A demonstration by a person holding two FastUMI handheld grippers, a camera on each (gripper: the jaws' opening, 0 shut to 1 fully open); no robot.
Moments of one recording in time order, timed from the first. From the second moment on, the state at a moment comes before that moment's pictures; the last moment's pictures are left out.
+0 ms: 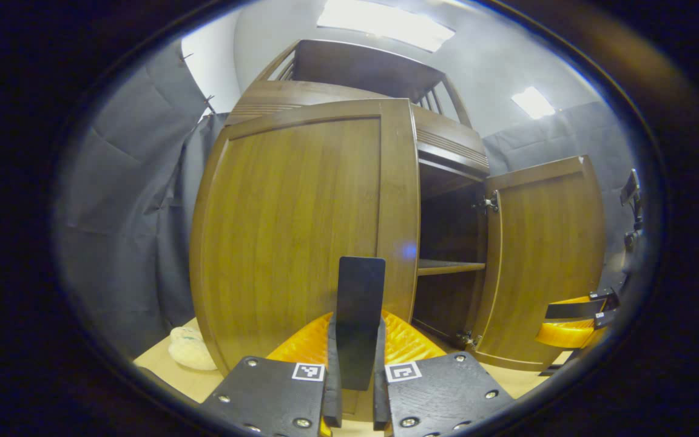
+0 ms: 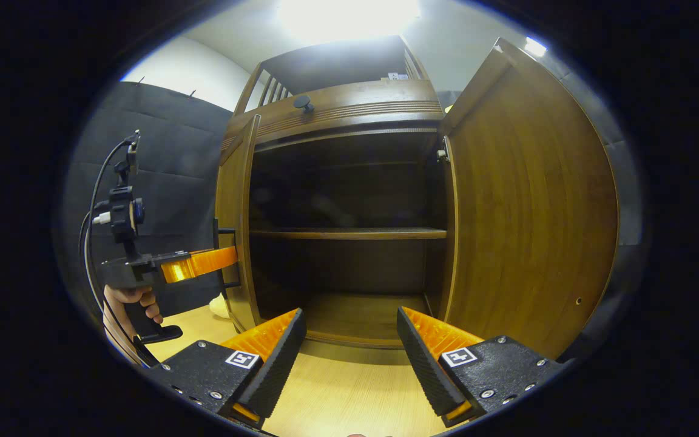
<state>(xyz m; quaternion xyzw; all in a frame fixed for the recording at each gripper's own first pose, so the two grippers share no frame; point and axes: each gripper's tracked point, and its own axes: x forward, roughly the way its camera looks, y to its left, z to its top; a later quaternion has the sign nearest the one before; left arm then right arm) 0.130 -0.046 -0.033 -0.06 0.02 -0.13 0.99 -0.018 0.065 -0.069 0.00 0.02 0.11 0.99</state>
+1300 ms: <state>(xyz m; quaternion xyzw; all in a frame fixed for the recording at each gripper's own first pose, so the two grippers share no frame) 0.124 -0.048 -0.021 -0.02 0.01 -0.07 1.00 -0.040 0.116 -0.087 0.04 0.02 0.14 0.99</state>
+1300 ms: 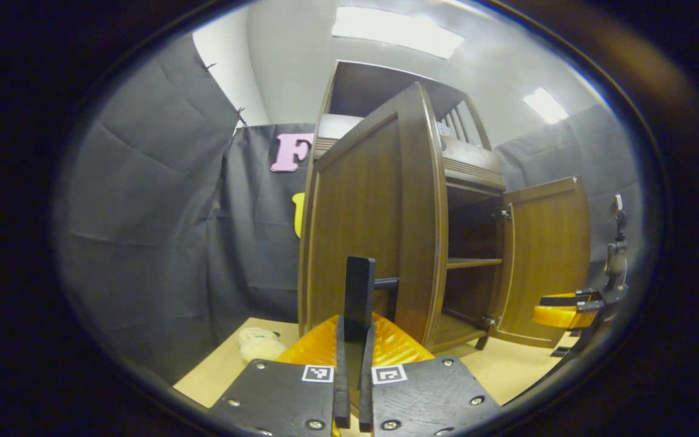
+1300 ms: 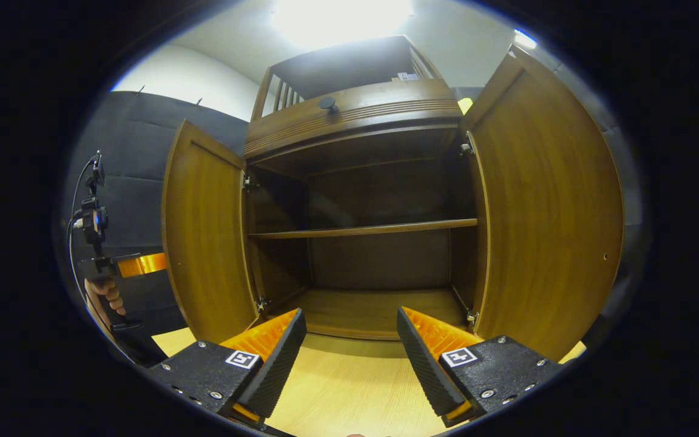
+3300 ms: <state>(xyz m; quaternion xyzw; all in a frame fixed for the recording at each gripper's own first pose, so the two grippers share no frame) 0.072 -0.156 0.063 0.01 -0.09 0.04 0.99 -0.066 0.043 -0.056 0.03 -0.02 0.06 1.00</state>
